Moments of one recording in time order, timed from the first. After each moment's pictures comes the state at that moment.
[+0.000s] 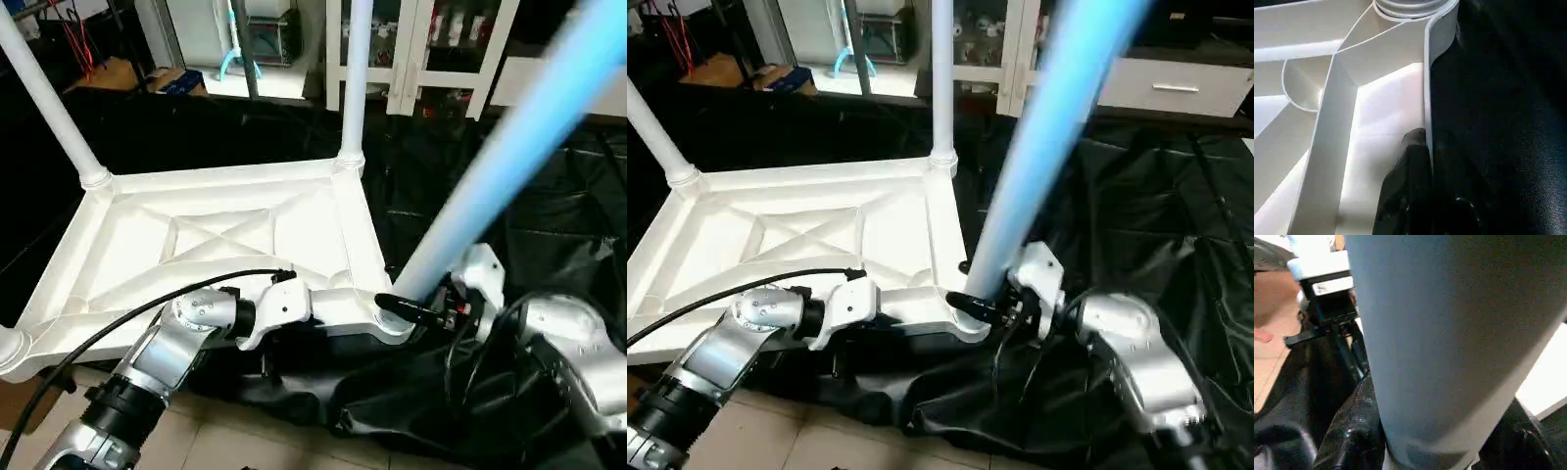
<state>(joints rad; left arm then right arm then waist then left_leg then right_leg) -0.38 0.40 -0.38 0.25 0.08 0.06 -1.09 -0.22 -0.59 0.18 0.03 0.36 0.11 1.02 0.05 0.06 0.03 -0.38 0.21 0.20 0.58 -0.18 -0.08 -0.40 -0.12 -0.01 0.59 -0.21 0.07</state>
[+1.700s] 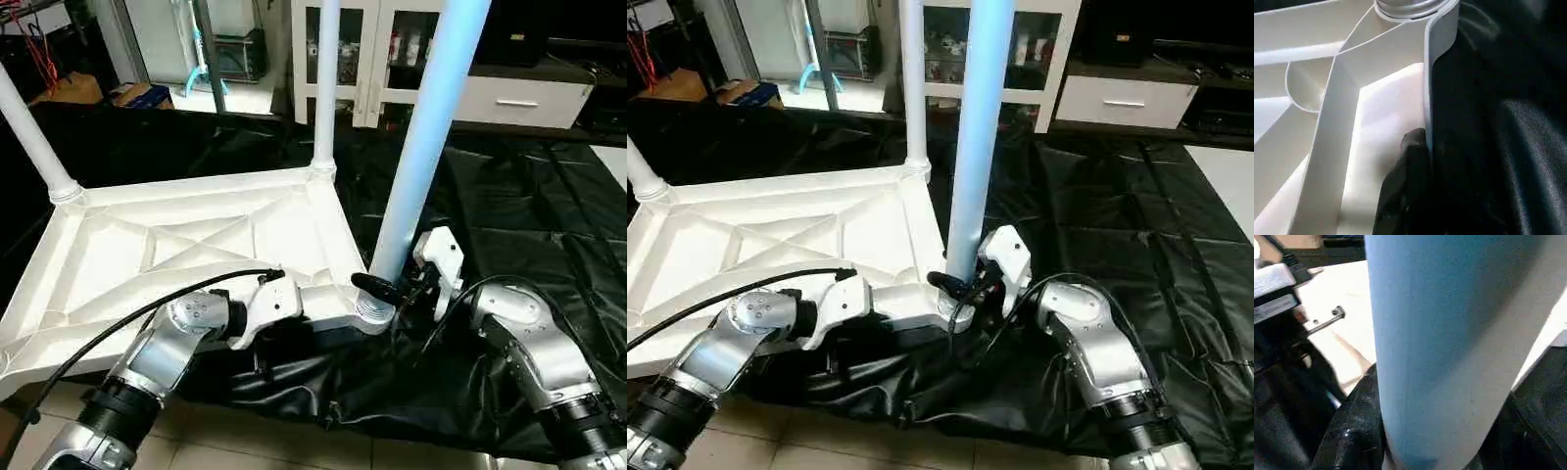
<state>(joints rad) -0.38 0.38 -0.35 0.30 0.12 0.12 -1.00 -0.29 -0.39 0.19 0.20 0.28 0.14 0.79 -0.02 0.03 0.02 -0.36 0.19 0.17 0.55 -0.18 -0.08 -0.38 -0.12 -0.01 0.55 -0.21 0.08</state>
